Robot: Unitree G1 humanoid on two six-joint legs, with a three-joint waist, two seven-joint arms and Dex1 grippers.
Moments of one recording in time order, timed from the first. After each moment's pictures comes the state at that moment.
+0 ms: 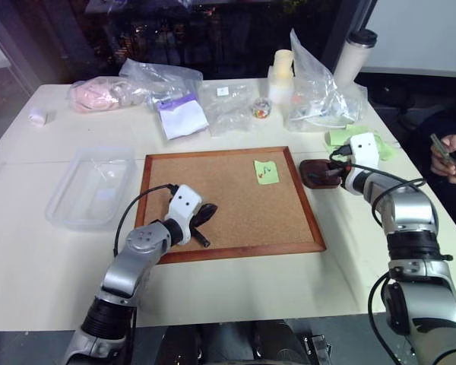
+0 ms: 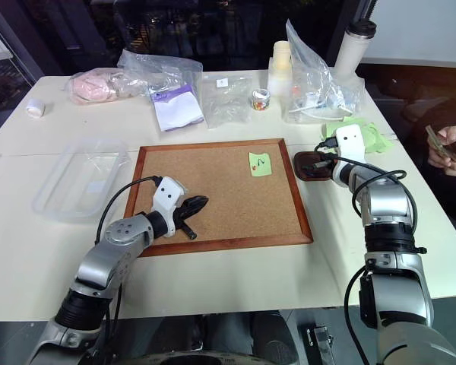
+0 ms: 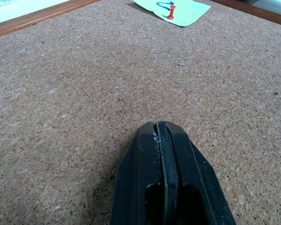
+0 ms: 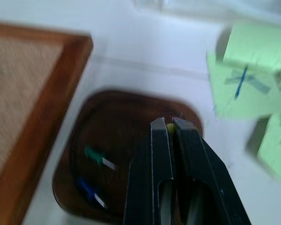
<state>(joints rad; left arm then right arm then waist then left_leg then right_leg) -0.20 0.32 -0.18 -0.20 -0.17 0.52 -0.53 -0.64 -0.55 -0.13 0.41 0.14 0.61 0.44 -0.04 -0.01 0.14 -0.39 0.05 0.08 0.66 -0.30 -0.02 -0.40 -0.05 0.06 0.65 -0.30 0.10</state>
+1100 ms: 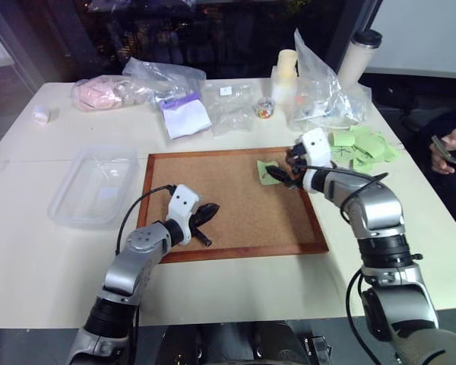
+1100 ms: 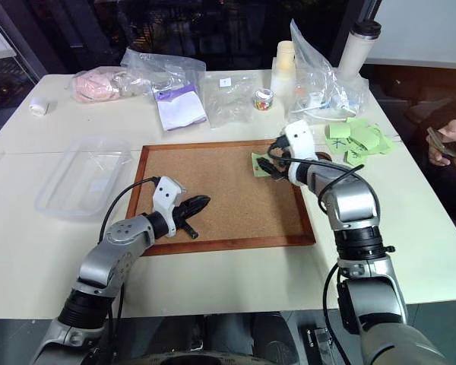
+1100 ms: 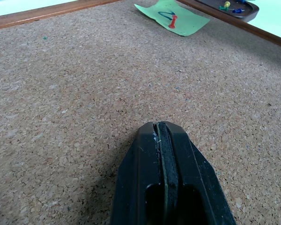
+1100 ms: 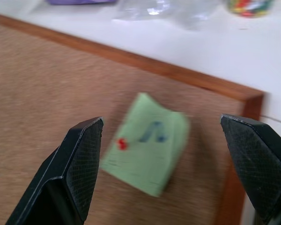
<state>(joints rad) -0.20 0.29 -0.15 -0.16 -0.23 0.48 -0.55 -0.63 -0.39 0.03 0.05 0.21 0.79 0.49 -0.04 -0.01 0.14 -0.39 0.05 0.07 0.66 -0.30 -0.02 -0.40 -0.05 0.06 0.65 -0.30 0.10</state>
